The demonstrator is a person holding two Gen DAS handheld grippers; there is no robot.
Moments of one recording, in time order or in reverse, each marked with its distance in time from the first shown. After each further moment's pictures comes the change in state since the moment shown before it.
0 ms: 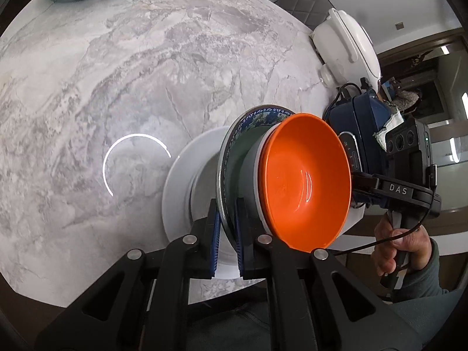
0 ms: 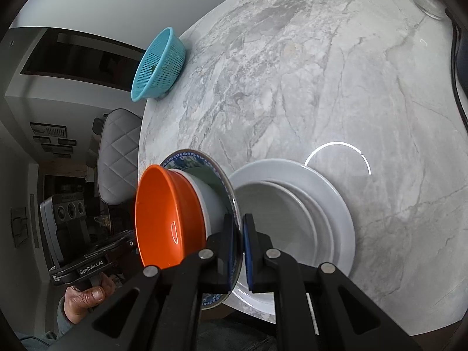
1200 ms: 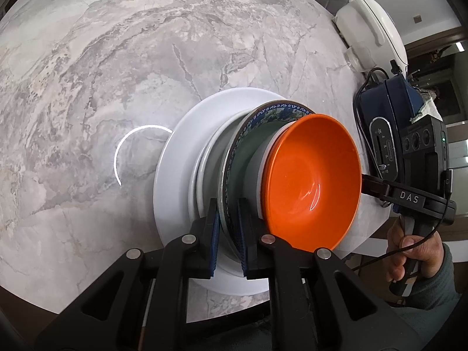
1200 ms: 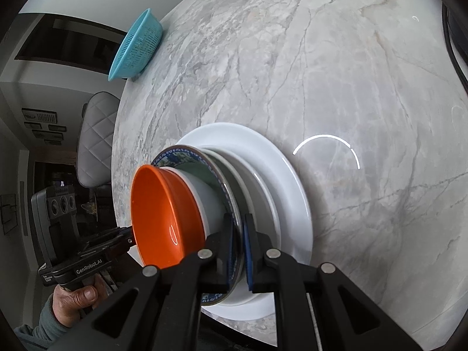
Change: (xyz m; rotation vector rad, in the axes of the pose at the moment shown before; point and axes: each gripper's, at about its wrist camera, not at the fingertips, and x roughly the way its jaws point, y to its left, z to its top) left arm 0.085 0.013 -0.014 -0.031 0.011 0.084; right arm 0.034 -0.056 -0.024 -0.049 0.036 -0.055
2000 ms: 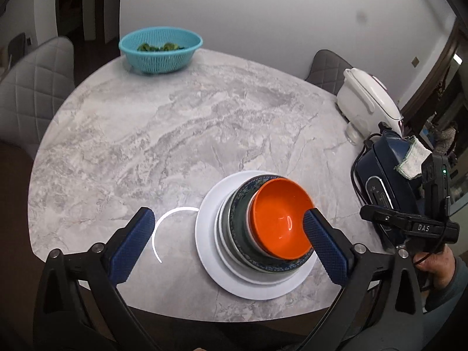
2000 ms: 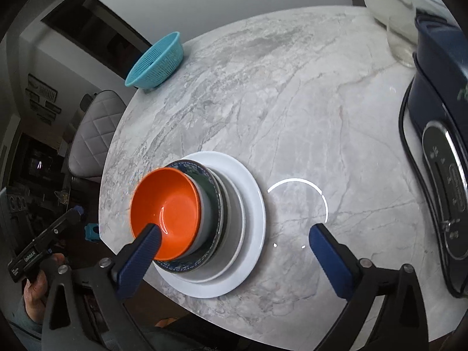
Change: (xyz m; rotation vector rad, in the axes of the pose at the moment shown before) left arm -0.145 -0.058 -0.083 0.017 -0.536 0.232; right arm -0.084 0.020 -0.026 -0.232 -0.185 -0.145
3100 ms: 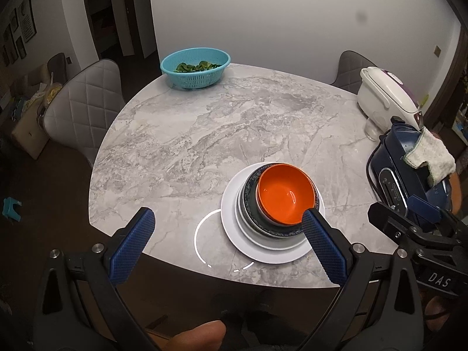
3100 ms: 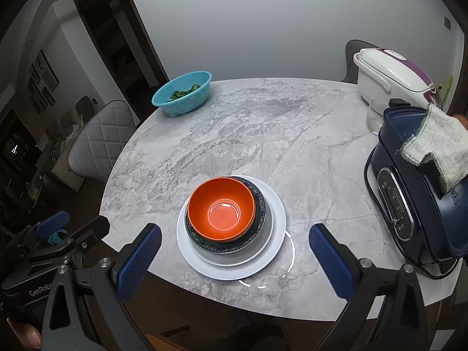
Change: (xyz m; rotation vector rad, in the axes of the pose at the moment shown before) left arm -0.108 -0.058 -0.032 0.001 -0.004 0.244; right arm -0.095 0.127 -0.060 -0.138 -0.232 -0.201
